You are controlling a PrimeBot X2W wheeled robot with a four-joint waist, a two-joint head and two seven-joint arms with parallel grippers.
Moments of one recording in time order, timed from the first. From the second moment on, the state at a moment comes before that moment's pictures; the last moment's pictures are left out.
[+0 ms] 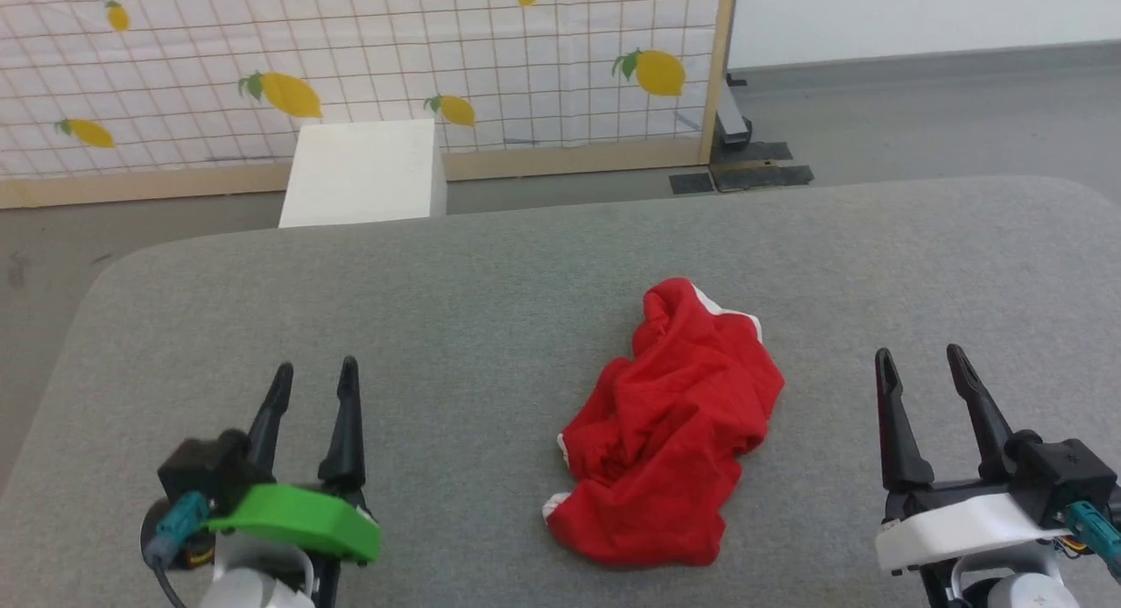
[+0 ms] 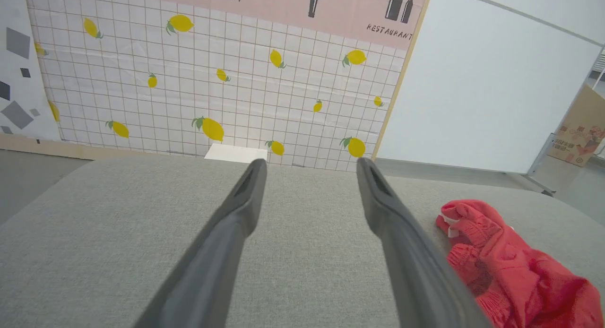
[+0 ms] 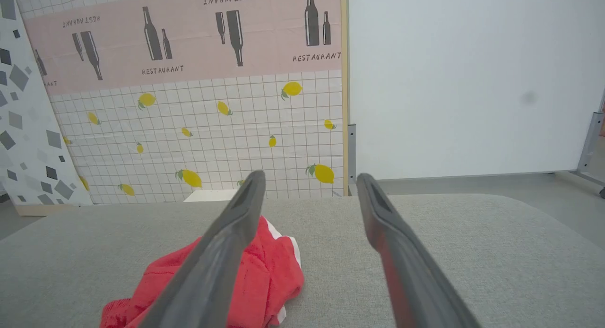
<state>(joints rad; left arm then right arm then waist) -0.08 0.16 -0.09 0.18 -0.38 -0.06 -0.26 0.01 -0.05 -0.05 0.07 0.12 0.13 -0.25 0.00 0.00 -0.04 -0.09</state>
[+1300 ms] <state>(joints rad) 0.04 0.06 0.01 0.13 -0.24 -0.12 -0.26 0.03 -0.05 -0.01 0.12 0.11 0.13 -0.24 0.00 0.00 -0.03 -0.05</state>
